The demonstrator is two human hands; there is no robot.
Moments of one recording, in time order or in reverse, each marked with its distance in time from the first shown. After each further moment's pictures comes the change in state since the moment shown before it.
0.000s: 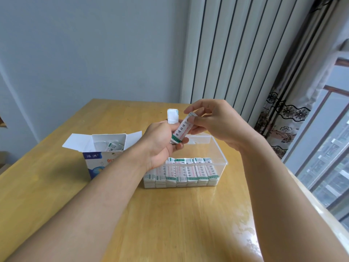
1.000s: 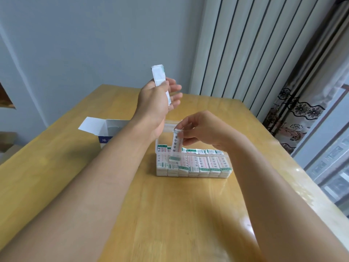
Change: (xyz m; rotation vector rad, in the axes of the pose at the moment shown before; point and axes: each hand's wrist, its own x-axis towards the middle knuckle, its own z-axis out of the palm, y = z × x) left_hand 0.004 0.033 -0.025 -0.054 0.232 0.387; right_hand 0.017 0.023 0.058 -0.052 -0.261 0.210
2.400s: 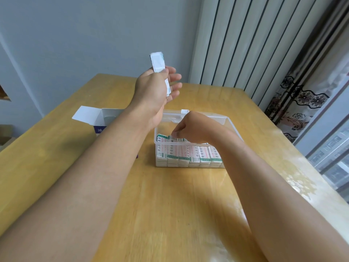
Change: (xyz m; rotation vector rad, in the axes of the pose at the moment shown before) left_hand 0.007 -0.004 -0.003 0.035 -0.021 -0.044; right_hand 0.012 0.004 0.026 -0.572 -0.018 0.068
